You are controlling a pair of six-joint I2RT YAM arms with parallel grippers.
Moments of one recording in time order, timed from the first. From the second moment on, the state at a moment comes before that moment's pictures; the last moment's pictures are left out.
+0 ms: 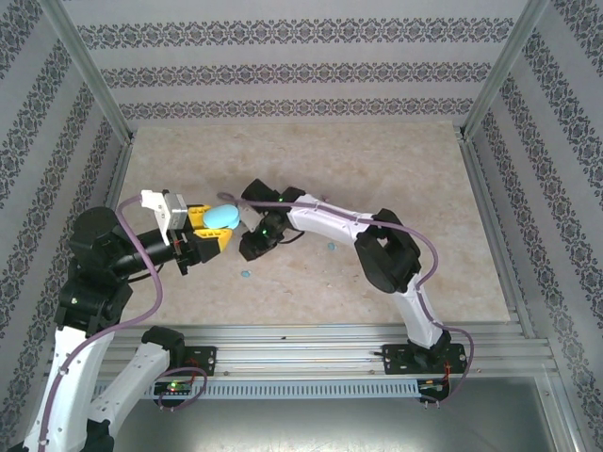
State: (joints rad) left arm -0.20 0.66 1.09 -0.55 0.84 -0.04; right arm 0.89 2.18 1.77 -0.80 -0.43 0.14
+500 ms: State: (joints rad) left arm -0.20 0.70 1.12 -0.55 0.76 -0.05; right arm 1.03 2.21 1.93 -0.95 -0.20 -0.11
